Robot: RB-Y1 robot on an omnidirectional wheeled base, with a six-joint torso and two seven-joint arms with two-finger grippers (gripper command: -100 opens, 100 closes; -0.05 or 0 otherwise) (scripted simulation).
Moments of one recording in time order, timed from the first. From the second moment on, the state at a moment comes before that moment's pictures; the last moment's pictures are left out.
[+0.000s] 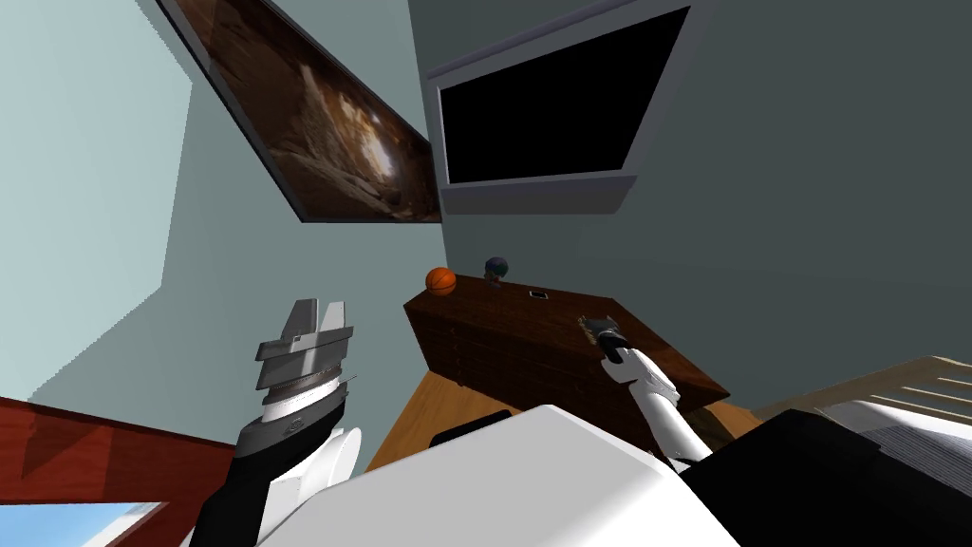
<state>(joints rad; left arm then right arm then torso) 0.49 0.02 0.01 -2.36 -0.01 -0.52 -0.08 0.14 -0.52 -0.59 -1.25 0.63 -0.03 0.79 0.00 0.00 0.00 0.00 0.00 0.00</state>
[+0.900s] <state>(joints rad) 0.49 0.02 0.01 -2.36 -0.01 -0.52 -0.08 0.31 -0.77 -0.59 -1.23 0.72 -0.21 0.80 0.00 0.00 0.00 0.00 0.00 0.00</state>
